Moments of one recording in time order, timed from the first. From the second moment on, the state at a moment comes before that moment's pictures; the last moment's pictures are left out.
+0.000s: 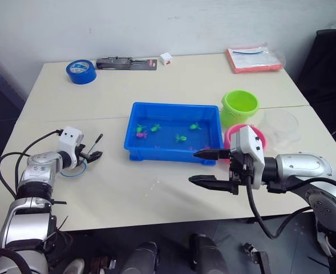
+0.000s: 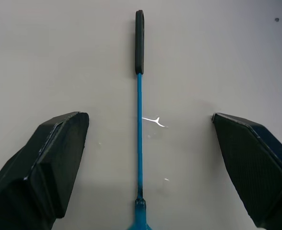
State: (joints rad) left arm -0.70 0.68 0.06 0.95 -0.09 0.23 -0.64; right arm -0.35 -0.79 -0.01 -0.63 0.78 0.82 0.85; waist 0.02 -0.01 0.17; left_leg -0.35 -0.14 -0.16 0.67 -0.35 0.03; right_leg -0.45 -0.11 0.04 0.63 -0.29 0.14
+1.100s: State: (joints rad) left arm -0.60 0.80 0.23 0.50 -0.20 0.29 -0.70; right arm -0.38 -0.81 -0.04 -0.59 0.80 0.83 0.86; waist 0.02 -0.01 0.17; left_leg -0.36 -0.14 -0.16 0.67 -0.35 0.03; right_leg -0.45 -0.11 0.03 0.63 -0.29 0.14
